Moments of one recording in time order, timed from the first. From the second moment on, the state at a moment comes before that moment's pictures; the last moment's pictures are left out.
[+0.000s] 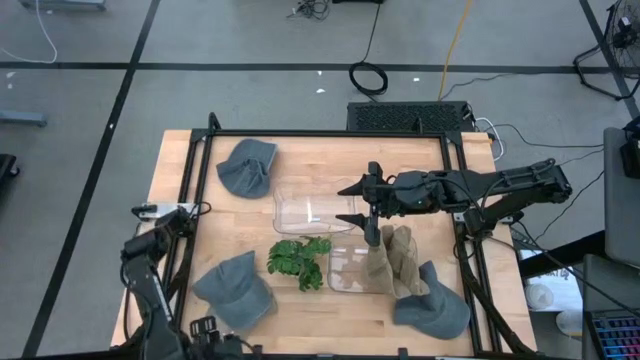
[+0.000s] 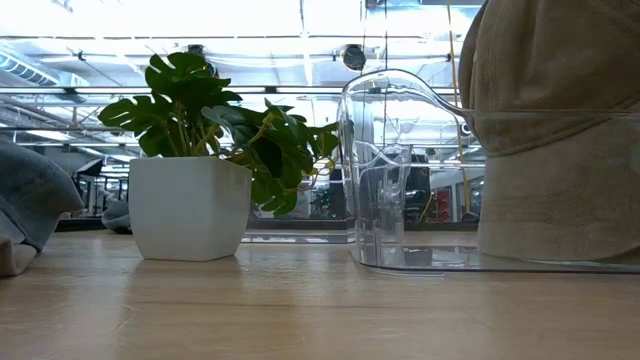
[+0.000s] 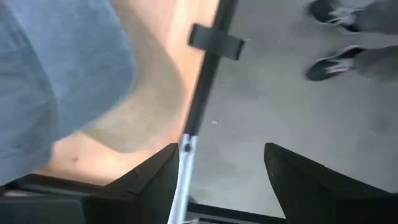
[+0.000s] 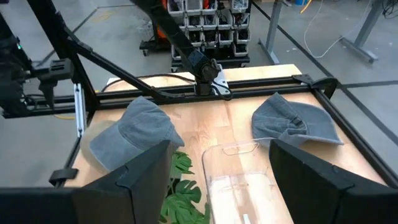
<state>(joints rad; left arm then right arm) -1.05 2.10 2.12 -1.50 0.03 -1.34 0.18 1.33 1.35 -0.38 0.24 0.15</state>
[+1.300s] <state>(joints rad) -1.17 2.12 1.78 -1.38 0.00 -1.19 0.18 1.33 1.35 -0.38 0.24 0.09</state>
